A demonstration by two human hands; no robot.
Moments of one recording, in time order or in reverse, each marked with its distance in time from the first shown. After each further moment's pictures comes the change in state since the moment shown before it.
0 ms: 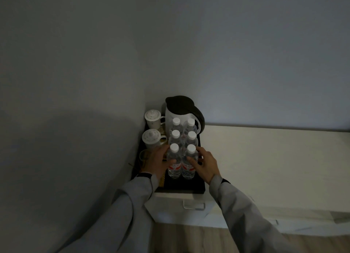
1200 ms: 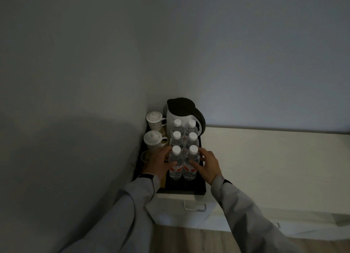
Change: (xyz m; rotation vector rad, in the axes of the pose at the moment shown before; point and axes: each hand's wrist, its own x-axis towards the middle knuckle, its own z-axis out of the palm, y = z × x) left_hand -0.004 0.003 -0.001 0.048 -0.035 -0.058; right_hand -0.001 -0.001 -0.005 -0.077 -0.002 -0.043
